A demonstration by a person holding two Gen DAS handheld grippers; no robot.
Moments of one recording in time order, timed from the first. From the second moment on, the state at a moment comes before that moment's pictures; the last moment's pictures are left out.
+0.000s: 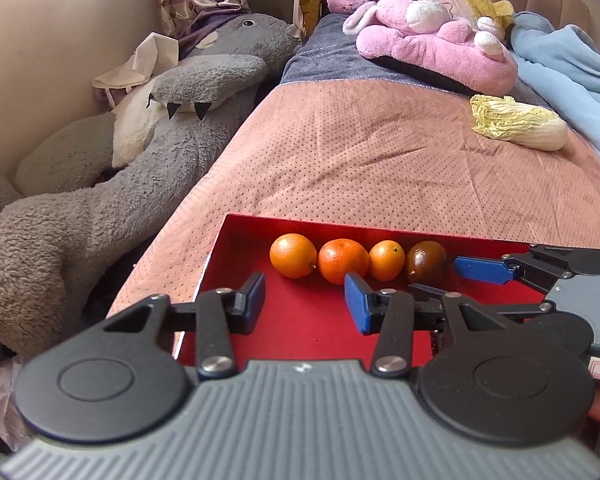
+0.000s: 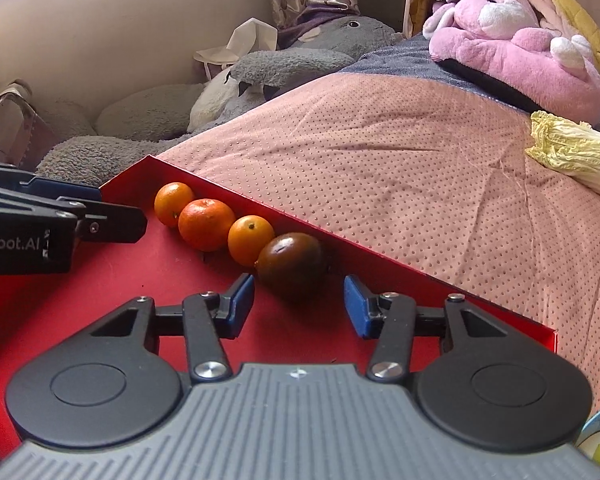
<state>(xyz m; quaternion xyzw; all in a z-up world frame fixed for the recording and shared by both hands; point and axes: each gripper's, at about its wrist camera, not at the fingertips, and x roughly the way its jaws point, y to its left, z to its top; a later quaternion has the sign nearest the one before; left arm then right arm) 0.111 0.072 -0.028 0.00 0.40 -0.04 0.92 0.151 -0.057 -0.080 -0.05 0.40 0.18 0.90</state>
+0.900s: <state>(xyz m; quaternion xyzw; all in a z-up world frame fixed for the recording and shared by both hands) 0.149 0.032 -0.062 0.04 0.44 -0.06 0.90 0.113 -0.120 -0.061 -0.01 0.40 0.19 0.90</state>
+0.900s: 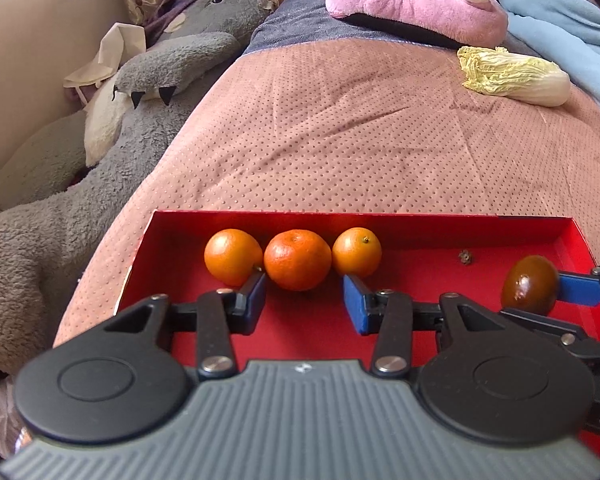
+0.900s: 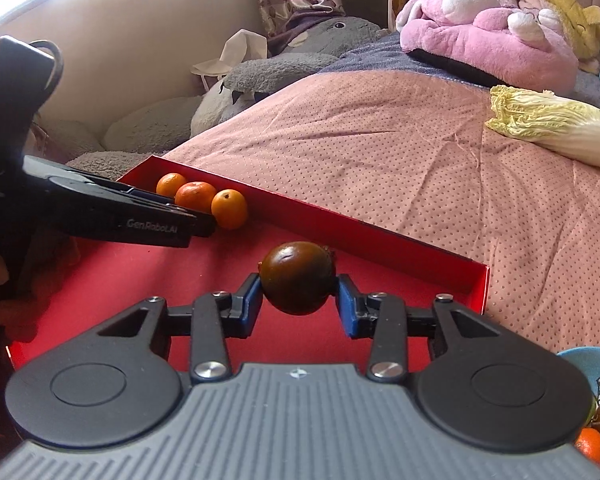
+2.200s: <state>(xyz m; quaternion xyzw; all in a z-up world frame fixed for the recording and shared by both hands) 0.108 0.021 -0.049 0.02 0.42 -0.08 0.90 0.055 -0.154 -0.068 0.00 0.42 0.18 0.89</state>
